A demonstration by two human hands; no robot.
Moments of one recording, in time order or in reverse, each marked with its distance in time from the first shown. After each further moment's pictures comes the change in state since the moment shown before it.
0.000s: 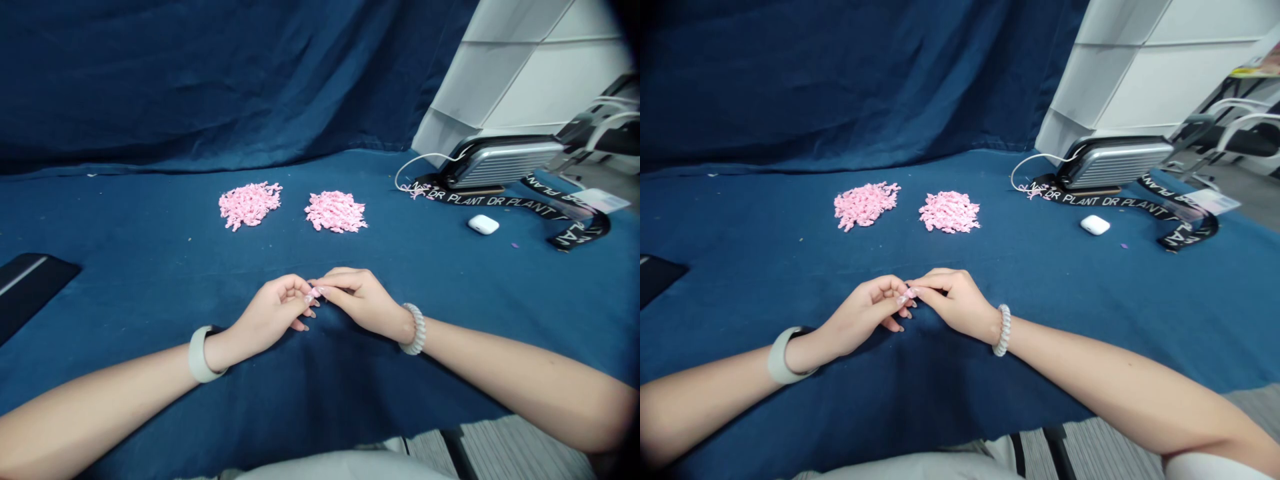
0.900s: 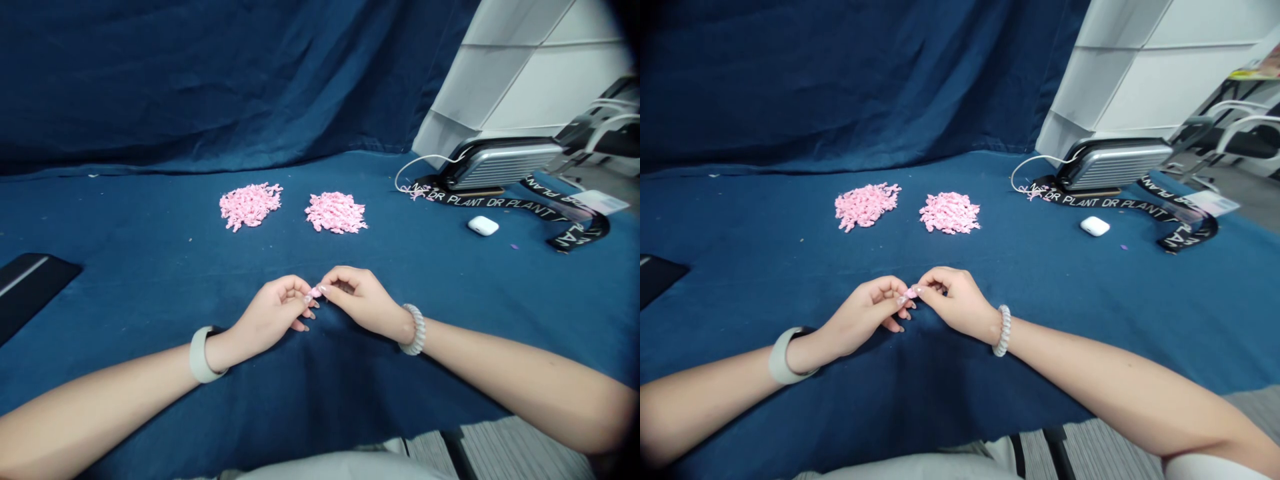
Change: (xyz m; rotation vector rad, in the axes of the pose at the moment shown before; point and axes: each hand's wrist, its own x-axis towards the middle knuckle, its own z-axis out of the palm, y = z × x) left_hand 0.001 0.000 0.001 -0.006 0.013 -0.019; right_hand 0.000 0.000 0.002 -0.005 0.055 0.144
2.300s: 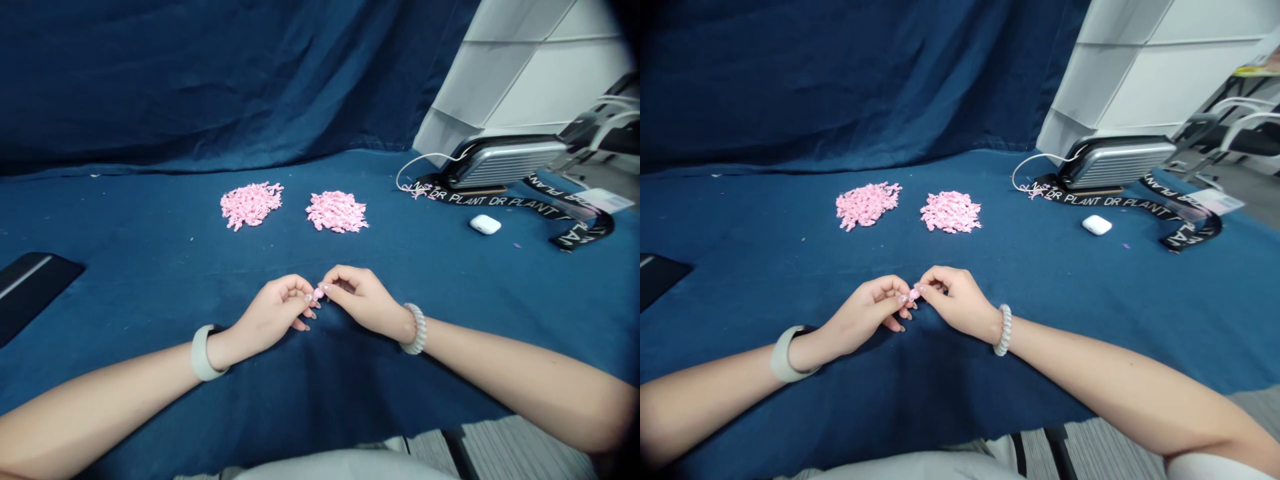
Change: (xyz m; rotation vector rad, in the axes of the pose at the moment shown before) left_hand 0.001 -0.002 -0.001 0.016 -0.015 0.027; right_hand 0.001 -0.002 0.000 0.010 -0.011 0.013
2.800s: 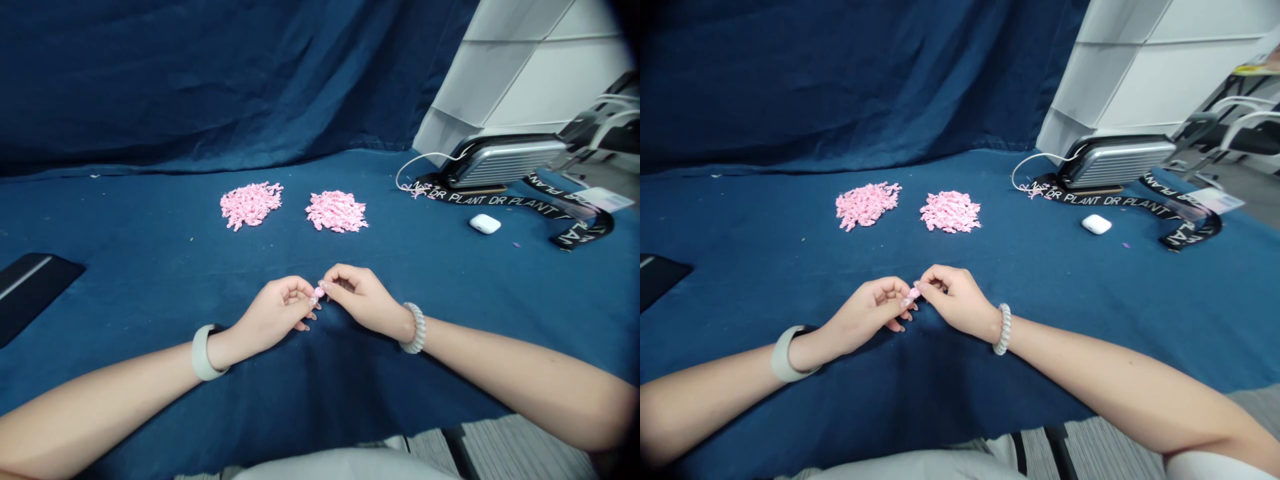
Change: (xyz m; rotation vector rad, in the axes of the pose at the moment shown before) left_hand 0.000 0.002 0.001 0.054 -0.008 -0.034; right_hand 0.000 0.000 0.000 0.016 0.010 0.005
